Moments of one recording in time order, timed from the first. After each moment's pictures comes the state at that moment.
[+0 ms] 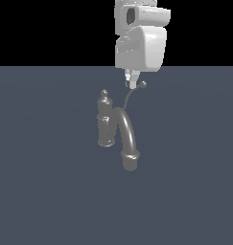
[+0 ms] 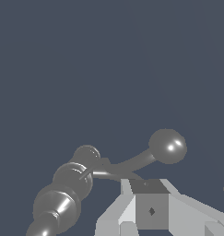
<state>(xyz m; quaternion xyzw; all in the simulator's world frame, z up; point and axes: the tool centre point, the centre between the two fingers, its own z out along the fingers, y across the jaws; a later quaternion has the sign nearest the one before) -0.057 -0.040 0.244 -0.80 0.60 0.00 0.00</state>
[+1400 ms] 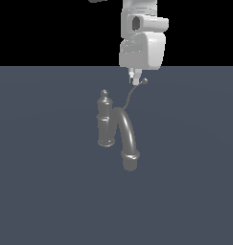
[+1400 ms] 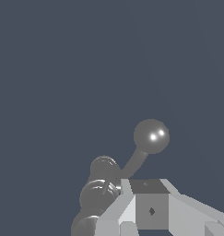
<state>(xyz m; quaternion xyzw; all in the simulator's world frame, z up) -0.006 -0.056 0.245 -0.81 0.59 0.00 0.00</state>
